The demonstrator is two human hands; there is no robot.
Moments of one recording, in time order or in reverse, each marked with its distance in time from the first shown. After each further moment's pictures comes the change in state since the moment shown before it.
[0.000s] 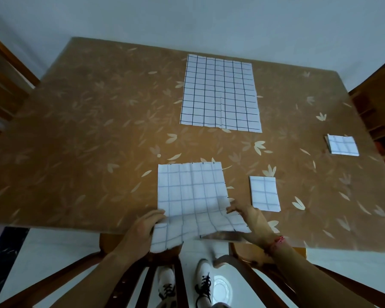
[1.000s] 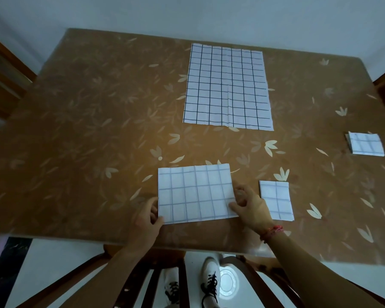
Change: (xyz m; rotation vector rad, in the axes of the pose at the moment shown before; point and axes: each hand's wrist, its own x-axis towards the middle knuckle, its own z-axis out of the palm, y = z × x) left_hand 0.045 0.016 0.002 -0.178 0.209 -0.399; right_hand 0.062 -0.015 -0.005 0.346 0.129 0.413
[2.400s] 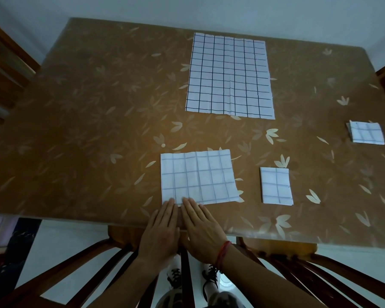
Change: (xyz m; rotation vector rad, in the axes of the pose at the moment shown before) left_hand -0.061 -0.024 0.034 0.765 -0.158 0.436; right_hand -0.081 -0.032 0.121 -0.662 -0.068 -0.688
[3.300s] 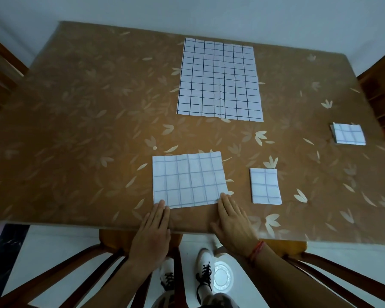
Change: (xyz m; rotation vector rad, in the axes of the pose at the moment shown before) left_hand -0.001 0.000 0.005 -0.027 0.041 -0.070; right_hand -0.043 0.079 -0.020 -0.040 0.008 0.298
